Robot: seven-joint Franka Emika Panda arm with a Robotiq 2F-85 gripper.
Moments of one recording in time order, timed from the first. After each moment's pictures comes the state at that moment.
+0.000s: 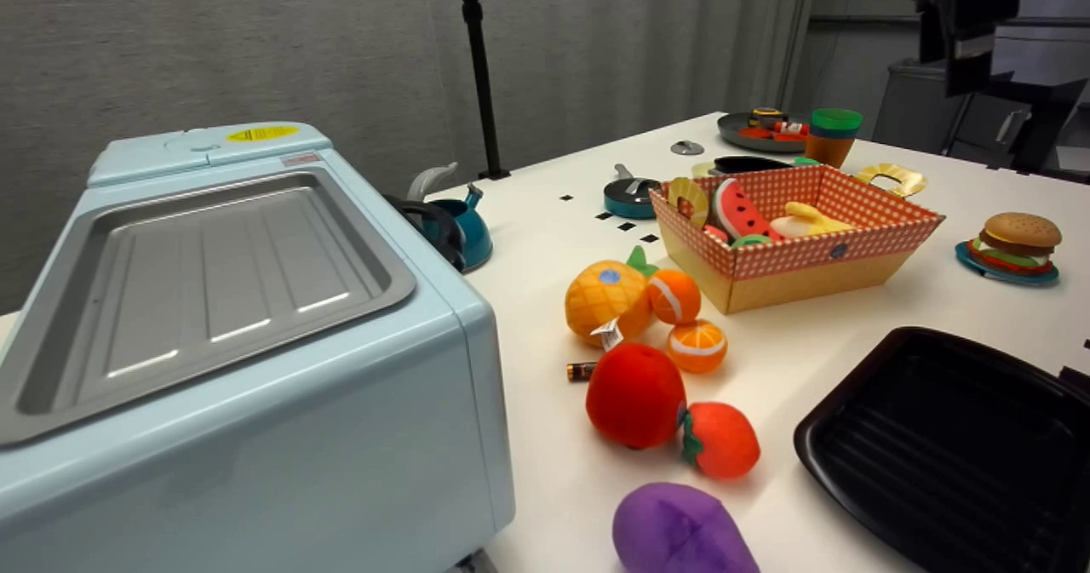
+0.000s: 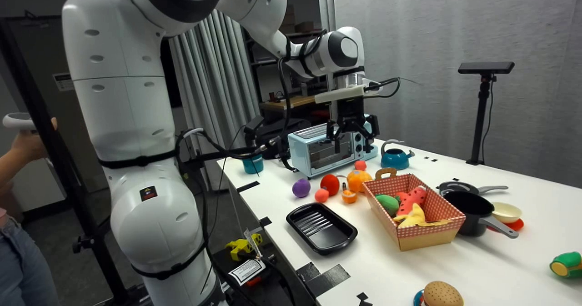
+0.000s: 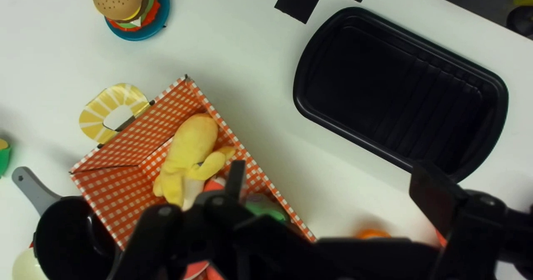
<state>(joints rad) 0.11 0.10 0.12 -1.98 -0.19 1.81 -0.15</state>
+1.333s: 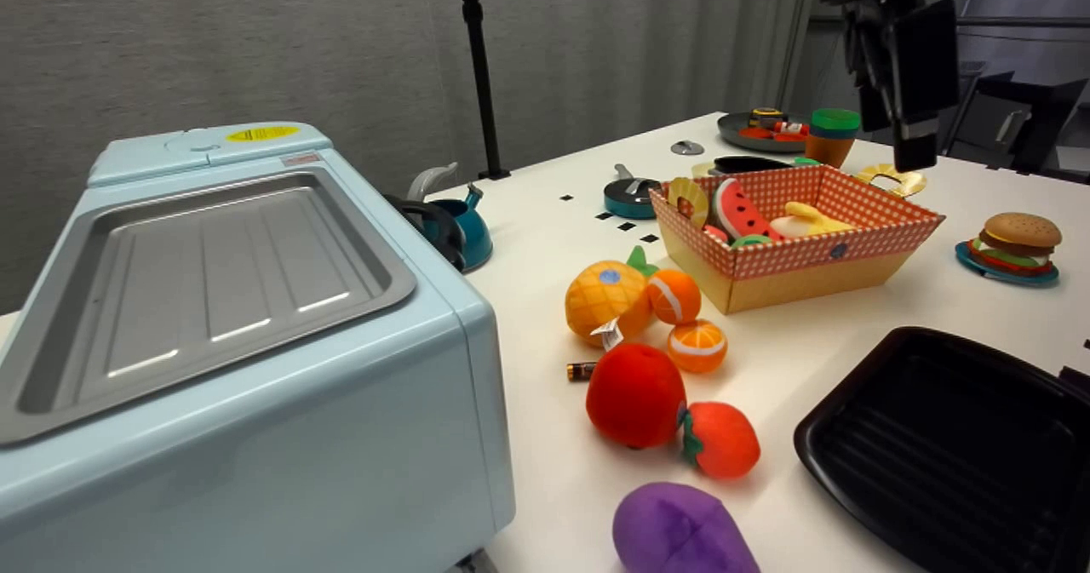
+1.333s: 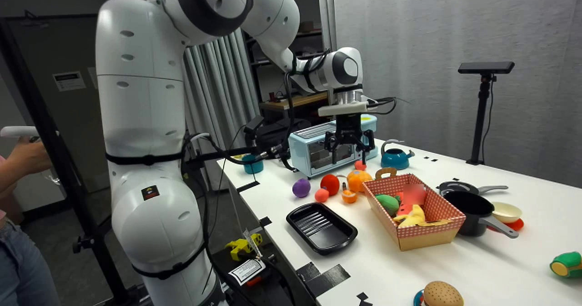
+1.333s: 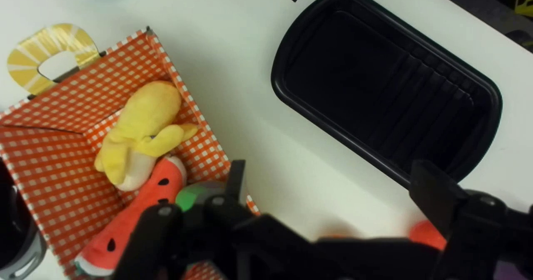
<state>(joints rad) 0.13 0.24 0.14 -1.92 -0.19 1.84 -0.23</state>
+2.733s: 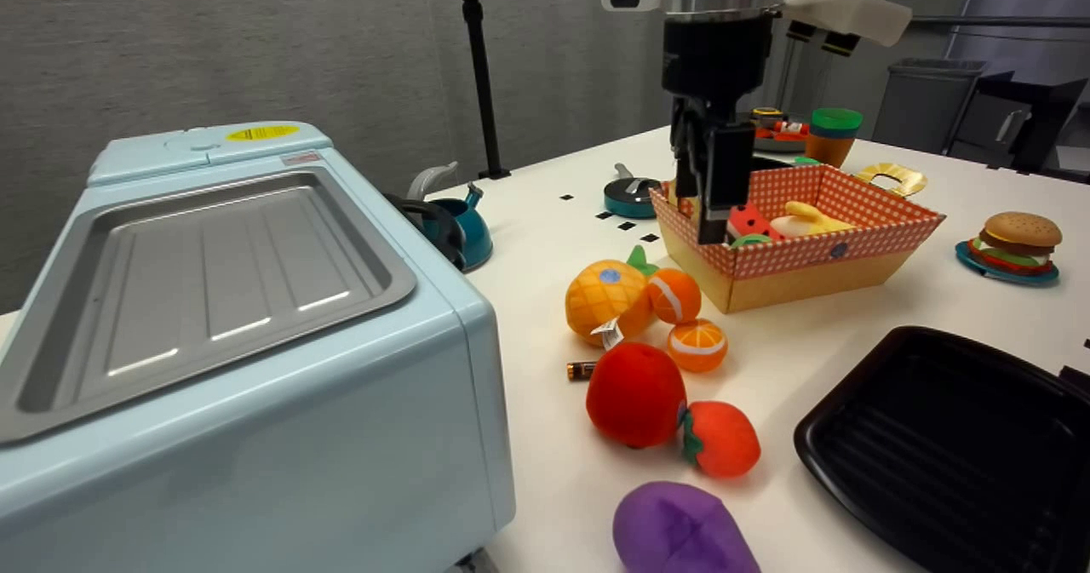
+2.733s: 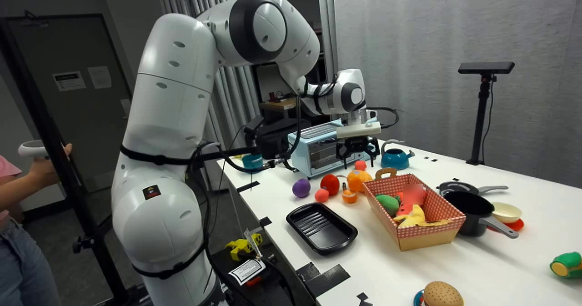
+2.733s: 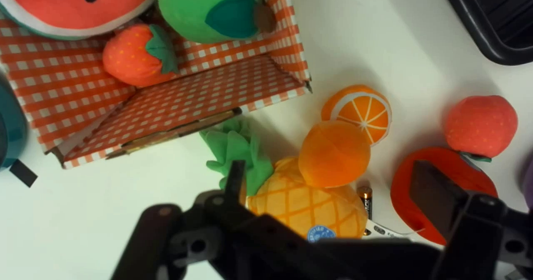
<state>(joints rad) 0.14 0.47 0.17 -1.80 -0.19 2.25 -0.44</state>
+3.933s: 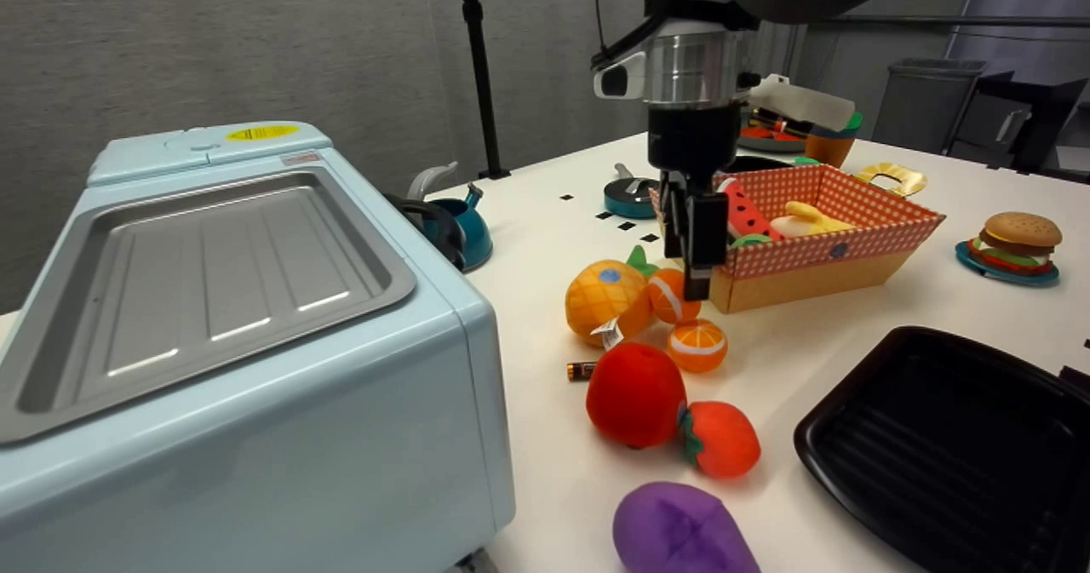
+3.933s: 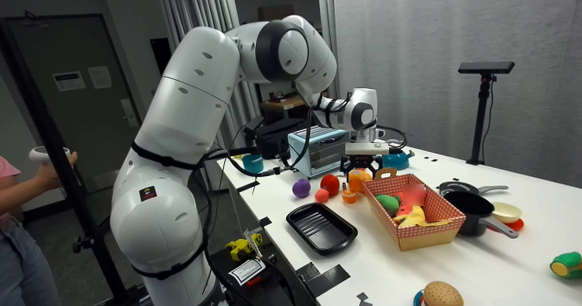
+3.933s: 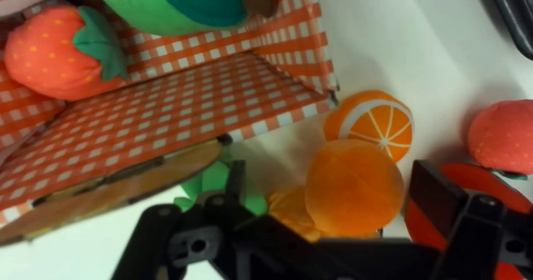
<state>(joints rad) 0.10 0.64 0.19 -1.71 -0.09 2.25 -0.54</state>
